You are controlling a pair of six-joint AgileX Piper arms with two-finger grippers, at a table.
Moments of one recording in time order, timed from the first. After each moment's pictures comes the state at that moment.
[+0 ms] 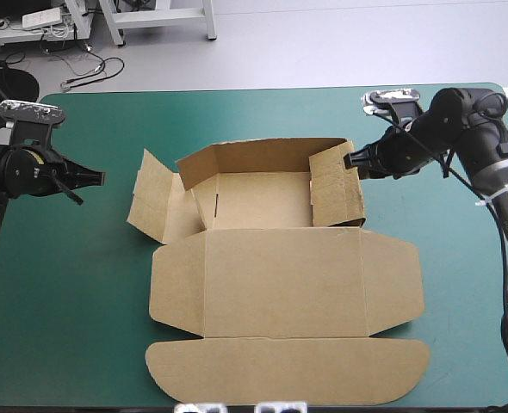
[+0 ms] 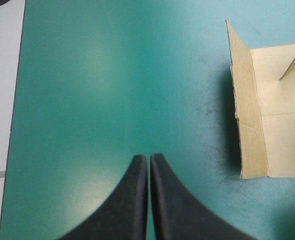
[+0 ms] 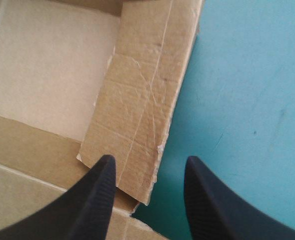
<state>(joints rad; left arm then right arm) -0.04 1.29 -1.41 0.16 1.07 0.03 0.17 1.61 -1.64 0.22 1.24 -0.10</state>
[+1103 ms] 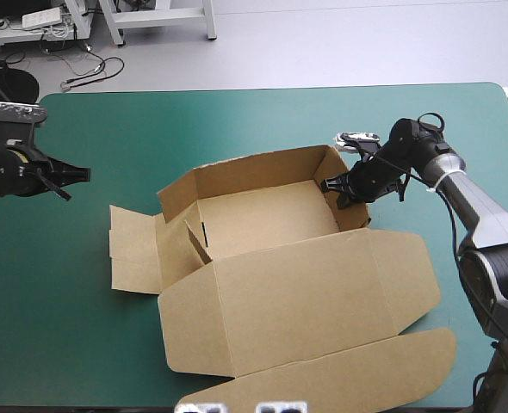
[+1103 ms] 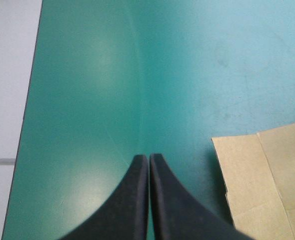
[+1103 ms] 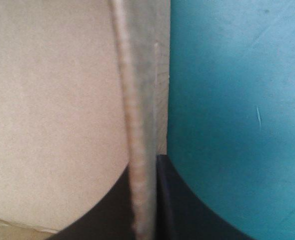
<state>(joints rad) 0.05 1.29 -1.41 0.13 1.06 0.05 0.17 1.89 -1.52 0.41 1.08 -0.24</state>
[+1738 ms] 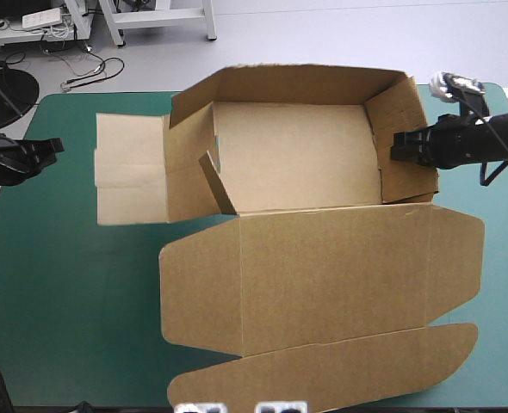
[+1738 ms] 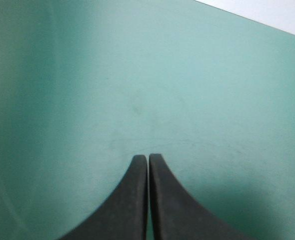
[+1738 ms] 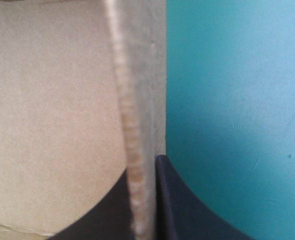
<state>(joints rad) 0.43 1.37 -1.41 -0.63 1.05 0.36 -0.15 1.47 -1.52 0.69 1.23 -0.36</state>
